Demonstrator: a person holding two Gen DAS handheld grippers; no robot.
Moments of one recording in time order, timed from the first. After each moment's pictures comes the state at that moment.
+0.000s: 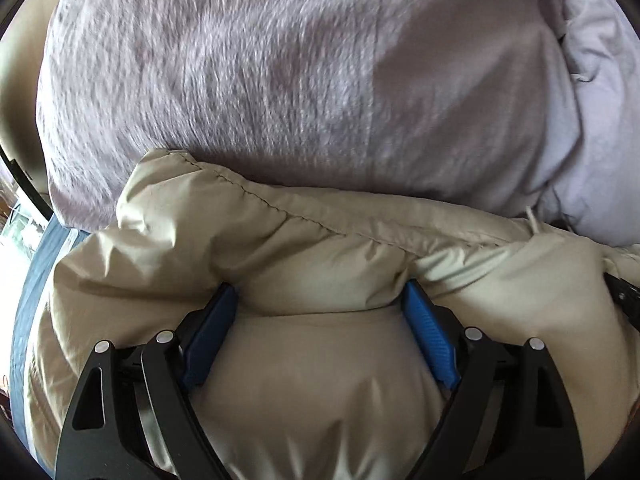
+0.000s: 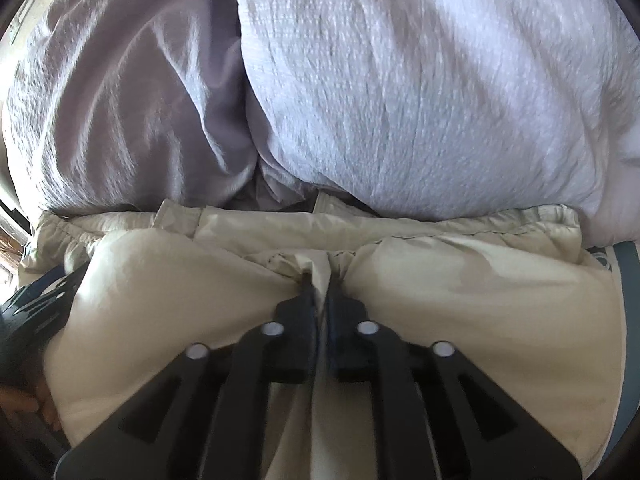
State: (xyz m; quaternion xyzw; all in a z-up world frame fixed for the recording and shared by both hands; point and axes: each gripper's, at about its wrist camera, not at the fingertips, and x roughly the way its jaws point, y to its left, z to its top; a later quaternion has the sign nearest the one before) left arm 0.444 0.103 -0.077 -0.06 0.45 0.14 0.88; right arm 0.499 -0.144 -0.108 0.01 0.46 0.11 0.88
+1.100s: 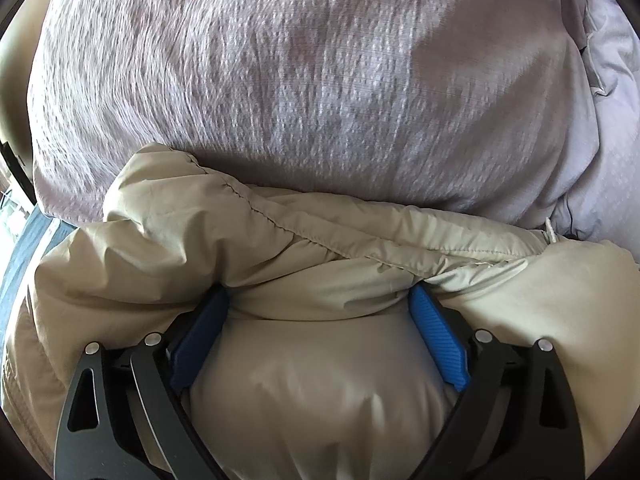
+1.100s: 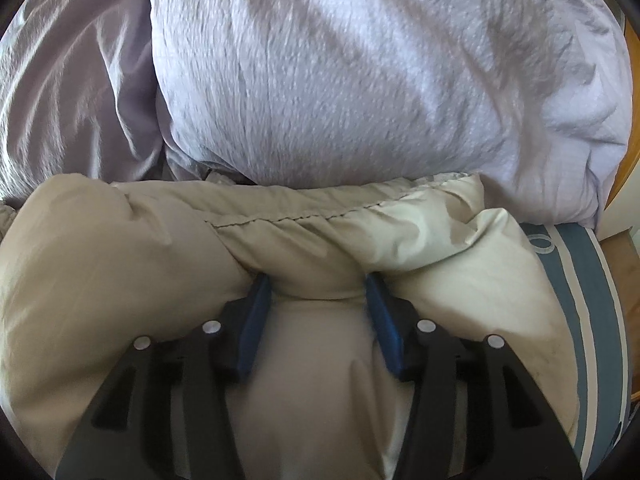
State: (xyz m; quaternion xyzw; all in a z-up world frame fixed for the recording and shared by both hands) left arm 0.450 0.137 -0.127 -0.09 0.44 0.14 0.88; right arm 0.477 -0.199 -0.136 -0.03 0.41 0.01 0.91
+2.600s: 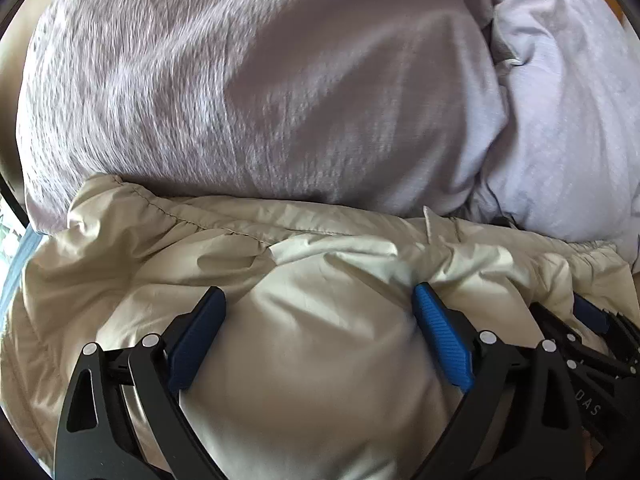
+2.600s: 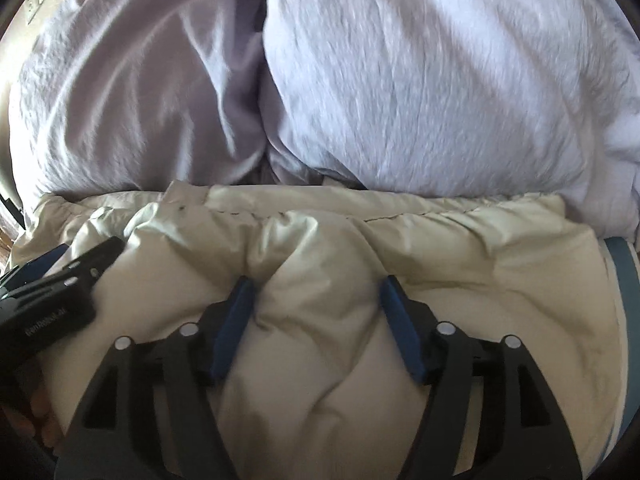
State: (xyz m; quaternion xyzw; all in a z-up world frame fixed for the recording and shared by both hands) left arm 0.464 0.090 -0.154 -0.06 0.42 0.10 0.90; right arm 0.519 -0.126 -0.165 -0.01 0.41 0.10 0.90
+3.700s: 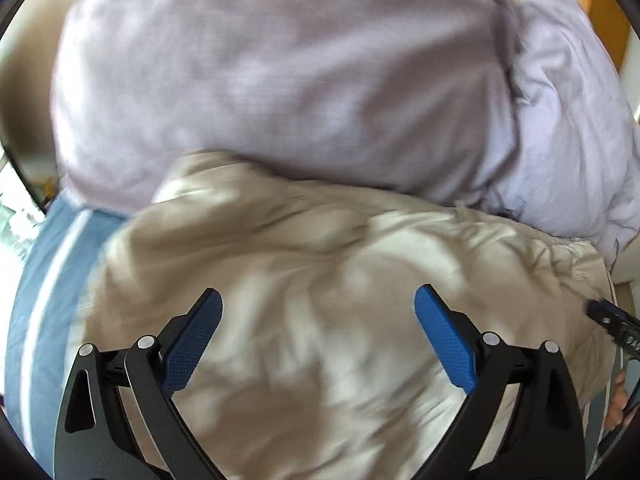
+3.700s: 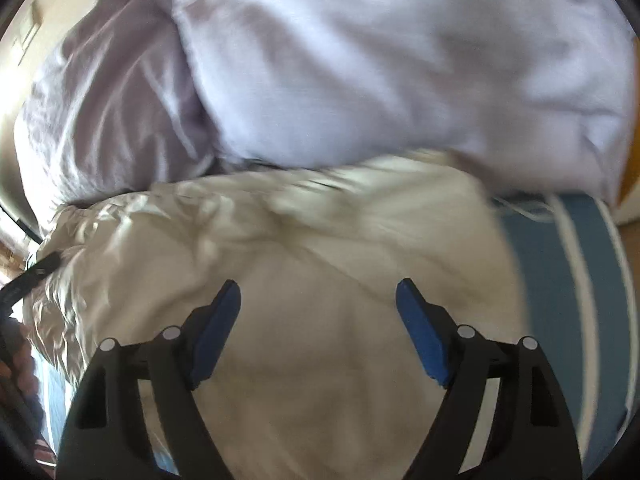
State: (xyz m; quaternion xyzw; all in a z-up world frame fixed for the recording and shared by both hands) left arm 0.404 0.173 -0.143 -0.10 0.44 0.10 0.89; right arm 0.490 -0.214 -0.157 0.04 0.45 0.08 0.89
